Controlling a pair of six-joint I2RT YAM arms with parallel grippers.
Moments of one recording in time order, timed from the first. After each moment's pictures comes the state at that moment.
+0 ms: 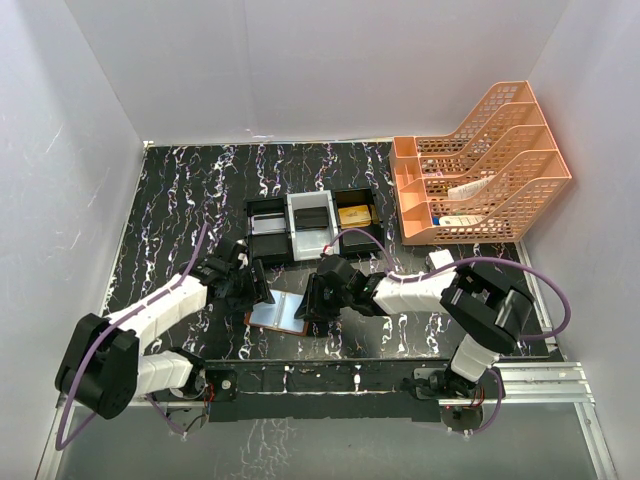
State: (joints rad) left arm -0.46 1.21 0.57 -0.50 0.14 -0.71; right arm 0.96 1.65 0.74 0.09 -0.18 1.08
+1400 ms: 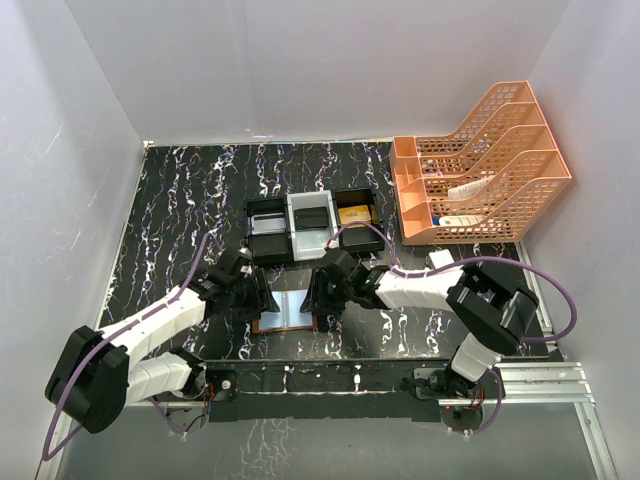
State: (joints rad) left arm -0.55 1.11 0.50 -0.46 0.16 -0.80; right arm 0.93 1.62 0.79 -0.03 -0.15 1.02
